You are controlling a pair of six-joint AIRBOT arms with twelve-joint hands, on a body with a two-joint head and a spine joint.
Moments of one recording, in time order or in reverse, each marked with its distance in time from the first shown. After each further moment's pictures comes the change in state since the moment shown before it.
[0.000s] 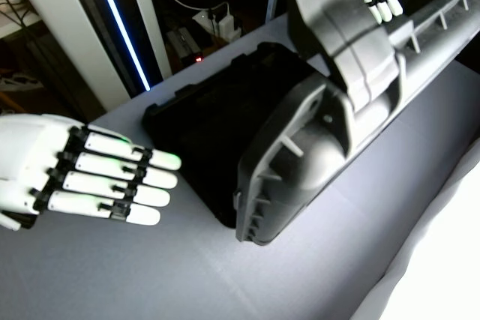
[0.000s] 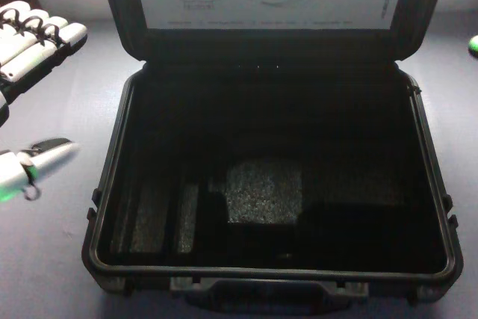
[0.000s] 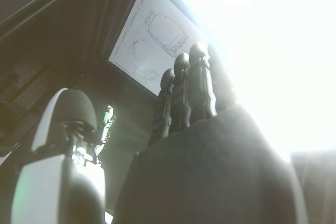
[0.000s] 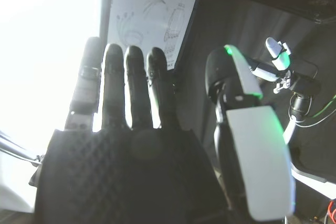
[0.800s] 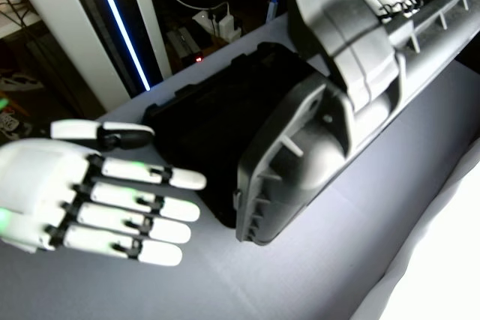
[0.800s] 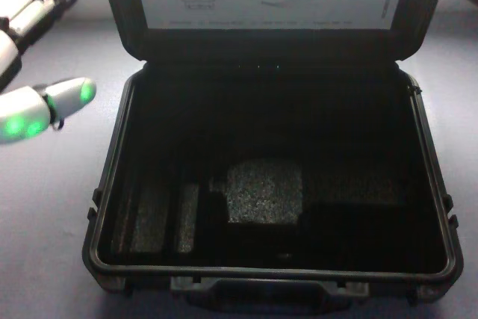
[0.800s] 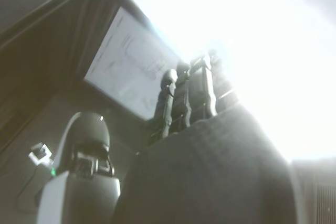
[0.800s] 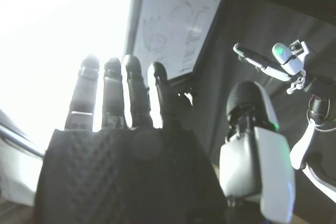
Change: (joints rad) left arm -0.209 -0.130 0.183 -0.108 0.177 0.019; right arm 0.188 -0.087 0.143 0.036 -0.161 0.000
